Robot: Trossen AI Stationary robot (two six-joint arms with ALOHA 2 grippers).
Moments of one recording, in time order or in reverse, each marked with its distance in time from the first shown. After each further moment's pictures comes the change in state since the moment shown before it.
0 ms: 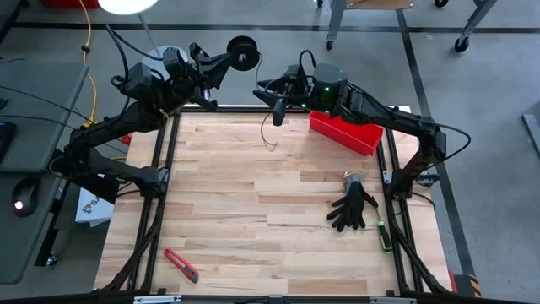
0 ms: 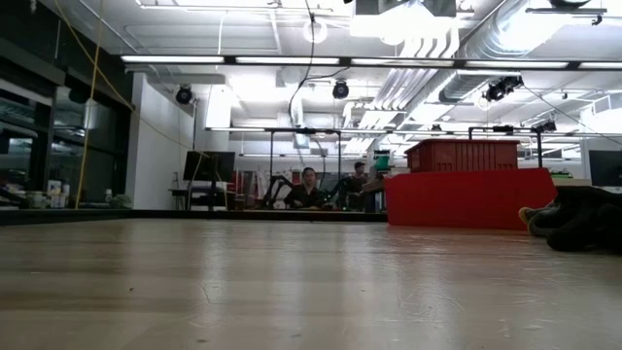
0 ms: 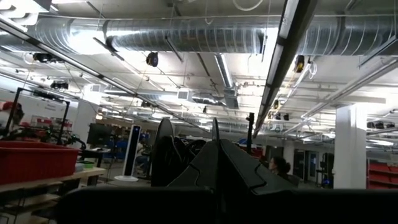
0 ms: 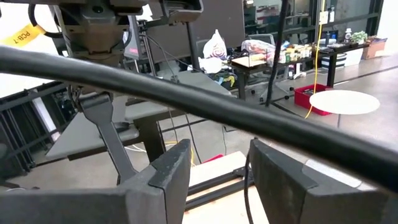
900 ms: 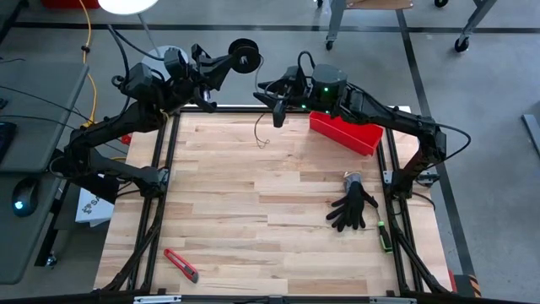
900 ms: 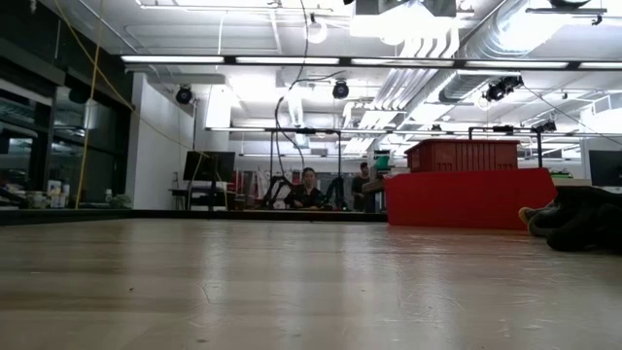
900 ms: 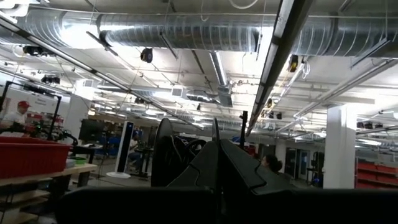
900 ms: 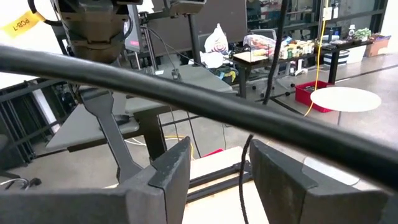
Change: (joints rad) left arm 0.000 0.000 0.000 -0.009 0.024 -0.026; right arm 0.000 0.000 0.000 -0.024 -0.011 -0.019
